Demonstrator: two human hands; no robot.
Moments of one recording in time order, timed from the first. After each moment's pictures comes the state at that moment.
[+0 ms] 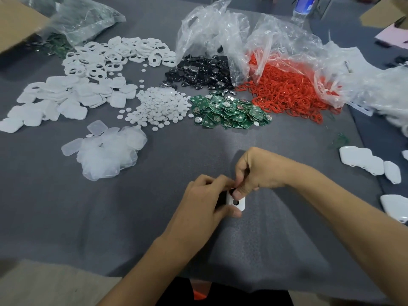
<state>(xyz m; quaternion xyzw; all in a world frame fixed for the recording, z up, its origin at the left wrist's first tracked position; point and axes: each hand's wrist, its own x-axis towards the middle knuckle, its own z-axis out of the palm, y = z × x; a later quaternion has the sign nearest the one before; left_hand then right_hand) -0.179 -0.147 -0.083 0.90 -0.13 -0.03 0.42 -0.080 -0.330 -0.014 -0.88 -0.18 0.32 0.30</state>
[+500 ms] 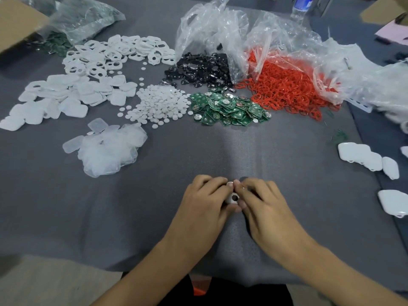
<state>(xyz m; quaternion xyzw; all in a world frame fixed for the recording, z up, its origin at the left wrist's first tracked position) -0.194 -0.158 -0.072 0.93 -0.19 0.10 0.29 -0.193 -0.338 -0.075 -0.94 -0.23 -0.10 0.22</state>
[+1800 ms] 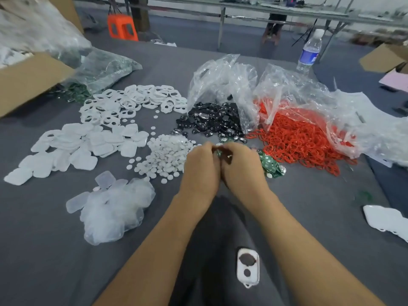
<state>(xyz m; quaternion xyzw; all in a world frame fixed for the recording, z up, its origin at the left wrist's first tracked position) -0.004 -0.138 -0.012 0.91 0.02 0.14 0.39 0.007 -0.243 -0.007 -0.93 -0.07 -0.12 0.33</state>
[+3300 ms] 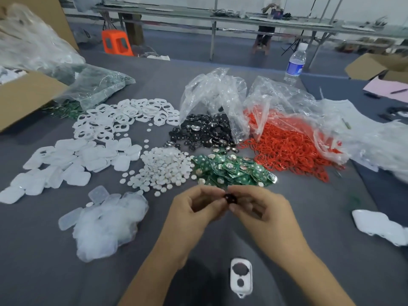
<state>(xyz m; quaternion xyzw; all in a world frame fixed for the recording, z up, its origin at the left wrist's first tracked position) -0.080 -0.130 -0.017 0.61 0.02 -0.05 0.79 -0.080 -0.298 0.006 -0.84 -0.07 -0.04 0.54</state>
